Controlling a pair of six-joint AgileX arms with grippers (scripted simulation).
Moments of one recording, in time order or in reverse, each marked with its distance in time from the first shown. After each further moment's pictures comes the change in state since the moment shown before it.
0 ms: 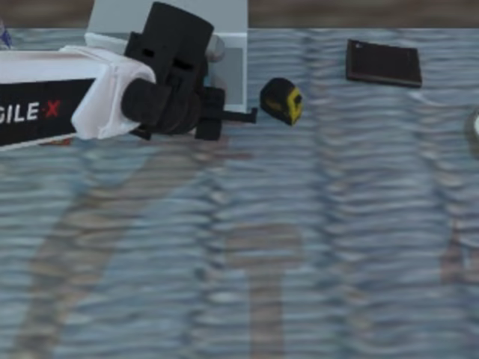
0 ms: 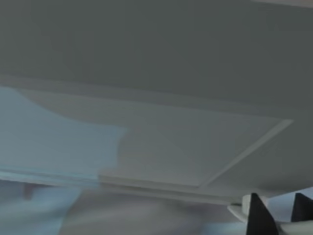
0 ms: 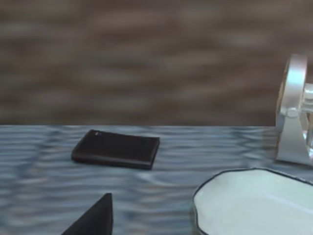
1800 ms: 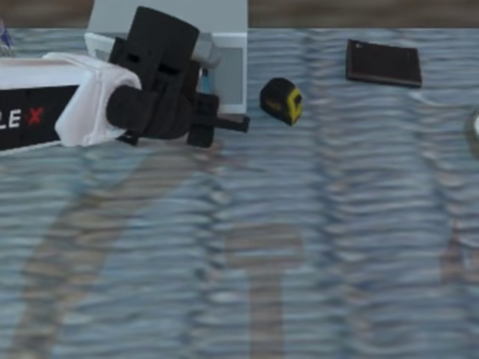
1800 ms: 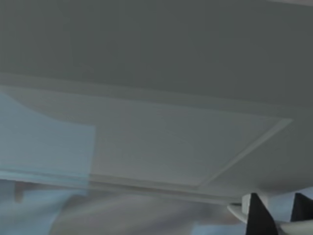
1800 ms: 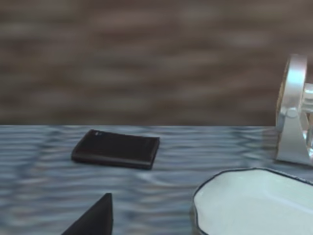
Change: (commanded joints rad) left arm 0.020 -0.042 -0.057 0.024 0.056 0.068; right arm 0.000 0.000 0.000 0.000 0.000 0.000
